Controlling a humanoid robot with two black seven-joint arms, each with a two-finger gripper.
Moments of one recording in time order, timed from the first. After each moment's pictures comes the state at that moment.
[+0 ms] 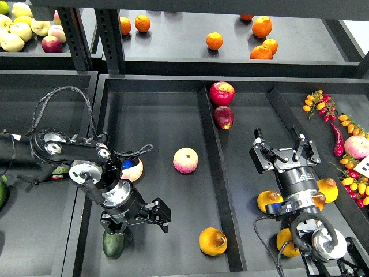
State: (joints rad) left arm -1.27 0.15 0.49 -1.09 0.12 -0.49 0.49; right arm -0.02 0.01 1.42 1.31 0.36 0.33 -0.16
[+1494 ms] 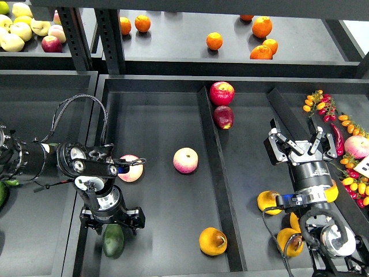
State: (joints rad) left arm -1.23 0.04 0.77 -0.92 0.12 -0.49 0.49; right arm -0.01 0.02 1.49 1.31 0.36 0.37 -0.15
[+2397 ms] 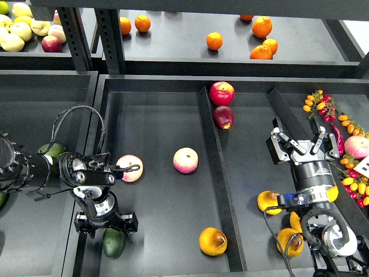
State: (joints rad) left arm -1.16 0.00 0.78 -0.81 0.12 -0.49 0.49; right arm -0.01 0.01 1.49 1.31 0.36 0.37 -0.15
